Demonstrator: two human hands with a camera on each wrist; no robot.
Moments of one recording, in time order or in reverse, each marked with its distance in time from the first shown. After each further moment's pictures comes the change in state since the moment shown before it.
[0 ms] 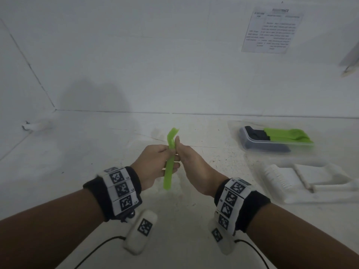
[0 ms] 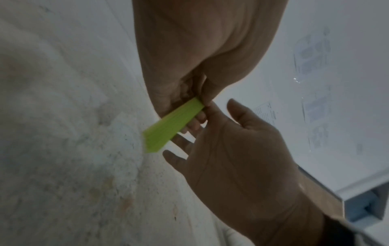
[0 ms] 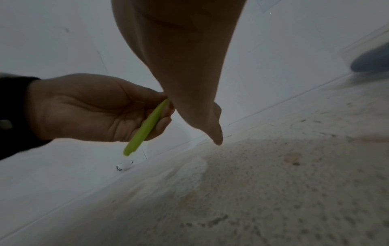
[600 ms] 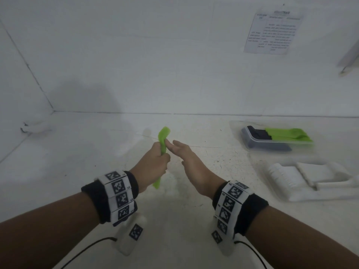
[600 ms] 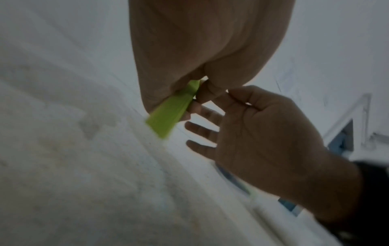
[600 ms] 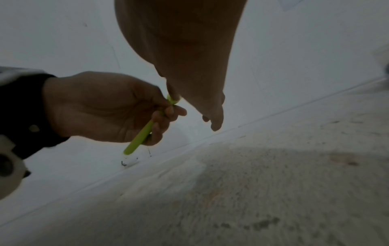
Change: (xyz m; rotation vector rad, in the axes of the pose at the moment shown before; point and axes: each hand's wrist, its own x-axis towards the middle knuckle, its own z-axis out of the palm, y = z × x) left_hand 0.004 -0.008 -0.030 0.398 -0.002 0.113; right_hand 0.010 0.005 0.022 -0.050 0.156 0.025
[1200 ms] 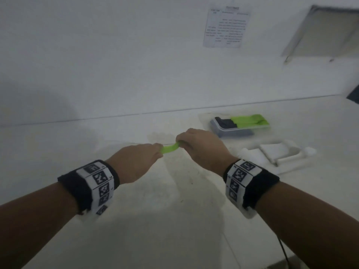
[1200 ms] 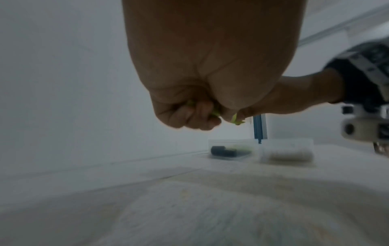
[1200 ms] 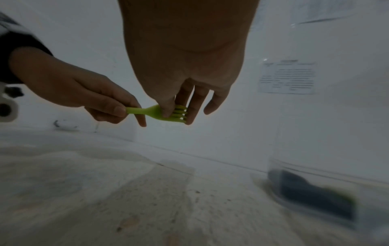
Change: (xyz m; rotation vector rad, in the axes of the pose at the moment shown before) left_hand 0.045 0.010 -0.005 1.089 -0.240 0.588; right_hand -0.020 -0.018 -0.097 -1.255 0.280 -0.416
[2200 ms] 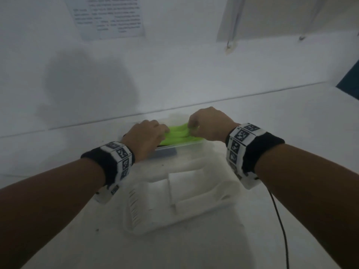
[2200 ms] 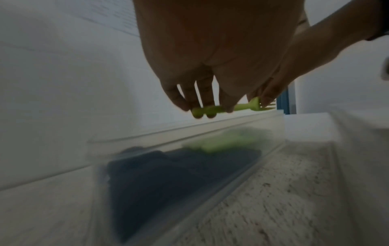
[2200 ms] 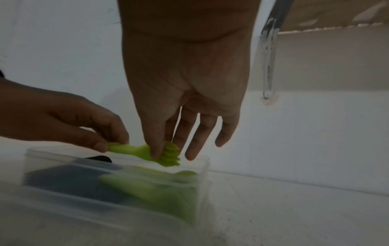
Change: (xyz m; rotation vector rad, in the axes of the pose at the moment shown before) left_hand 0.343 0.222 0.030 0.027 0.082 0.003; right_hand -0.017 0.398 -0.108 0.007 -0.330 0.284
